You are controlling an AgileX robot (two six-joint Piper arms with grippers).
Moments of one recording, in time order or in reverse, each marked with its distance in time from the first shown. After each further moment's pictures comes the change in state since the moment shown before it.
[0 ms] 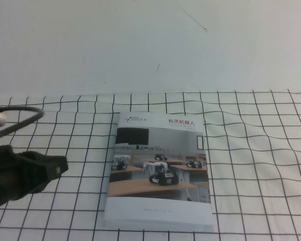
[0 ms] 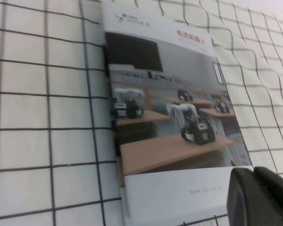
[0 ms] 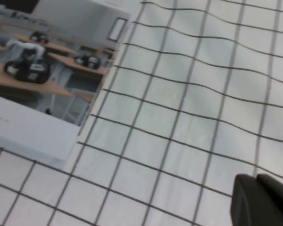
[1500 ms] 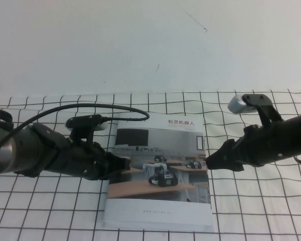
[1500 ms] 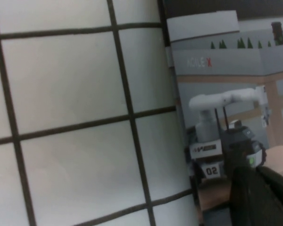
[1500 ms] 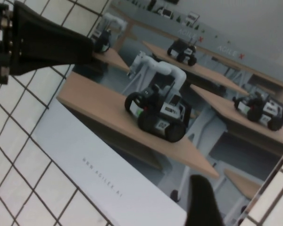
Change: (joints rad) right arm 0.275 0.982 -0.414 0.663 -0.012 -0.520; left arm -0.255 0.862 -0.318 -0.128 -0.278 0.233
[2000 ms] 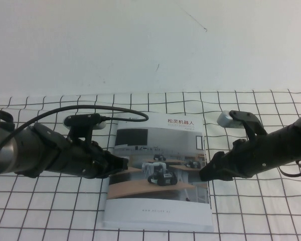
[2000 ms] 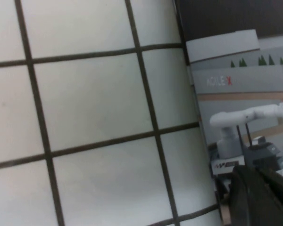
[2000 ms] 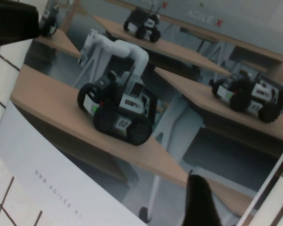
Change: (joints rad) right arm 0.014 0.175 -0.042 0.055 -0.026 0.002; left arm 0.000 0.004 0.000 0.000 -0.054 0.029
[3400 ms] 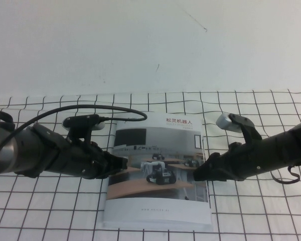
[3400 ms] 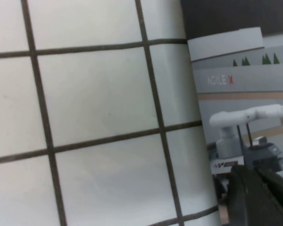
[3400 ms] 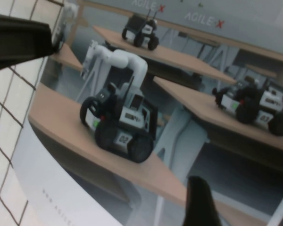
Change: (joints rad) right arm -0.004 0.083 -0.004 0.190 0.051 -0.147; left arm 0.000 0.013 -0.001 -0.014 0.008 -0.004
